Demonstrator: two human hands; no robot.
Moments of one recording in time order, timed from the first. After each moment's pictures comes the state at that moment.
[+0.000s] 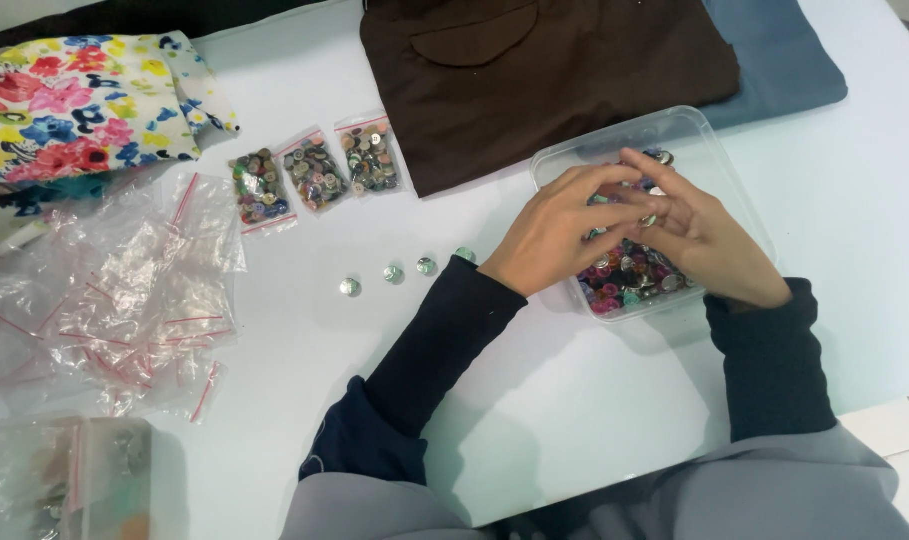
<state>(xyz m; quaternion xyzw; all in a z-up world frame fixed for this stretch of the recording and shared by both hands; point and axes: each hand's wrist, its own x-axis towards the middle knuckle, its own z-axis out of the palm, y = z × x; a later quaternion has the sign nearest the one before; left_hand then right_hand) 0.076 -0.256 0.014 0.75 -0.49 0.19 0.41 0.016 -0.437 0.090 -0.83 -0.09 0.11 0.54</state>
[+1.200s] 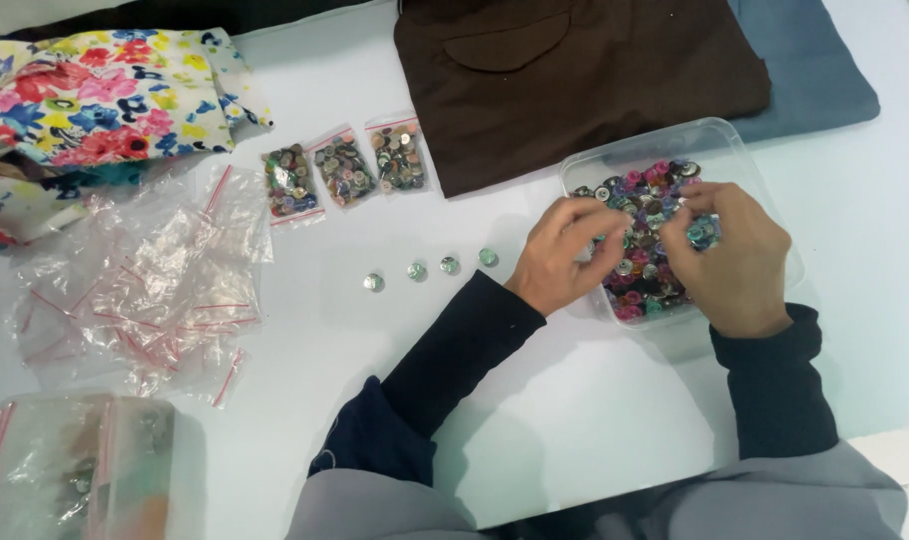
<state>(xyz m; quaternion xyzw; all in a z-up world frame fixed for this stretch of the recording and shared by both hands) 0.055 -0.263 -0.011 0.67 -0.32 0.37 0.56 0.012 -0.448 0.029 -0.92 -0.12 -0.33 0.18</state>
